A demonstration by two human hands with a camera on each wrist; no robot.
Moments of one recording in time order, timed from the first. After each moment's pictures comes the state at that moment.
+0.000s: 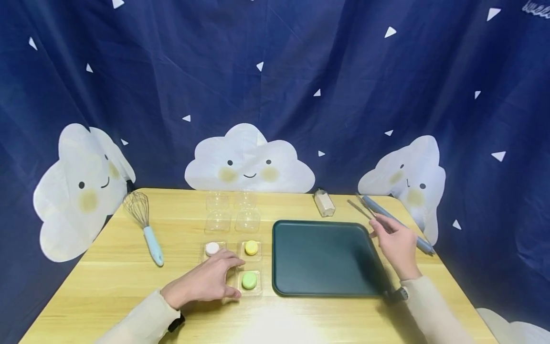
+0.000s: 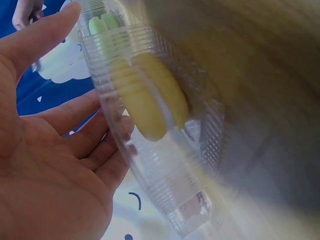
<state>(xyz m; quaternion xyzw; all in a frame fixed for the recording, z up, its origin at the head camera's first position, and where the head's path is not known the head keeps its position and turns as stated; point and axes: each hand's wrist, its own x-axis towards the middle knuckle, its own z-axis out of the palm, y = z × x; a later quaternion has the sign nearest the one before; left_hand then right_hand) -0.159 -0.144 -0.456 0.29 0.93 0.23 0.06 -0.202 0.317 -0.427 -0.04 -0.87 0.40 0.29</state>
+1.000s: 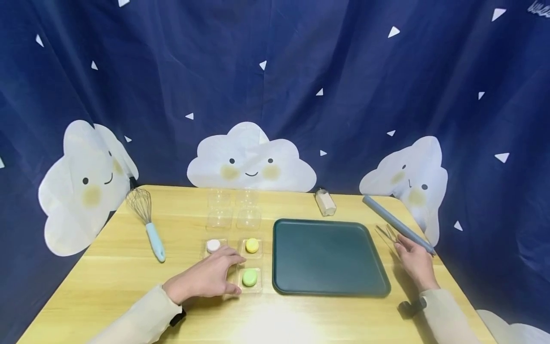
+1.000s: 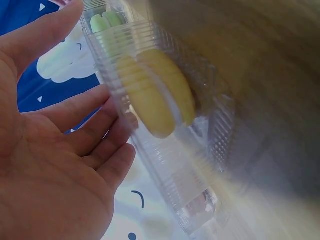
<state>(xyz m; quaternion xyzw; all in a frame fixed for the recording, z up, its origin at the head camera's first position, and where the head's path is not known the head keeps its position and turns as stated) -0.159 -0.143 -0.455 0.29 0.93 0.22 0.07 -0.194 0.405 -0.479 -0.13 -0.94 0.30 0.09</state>
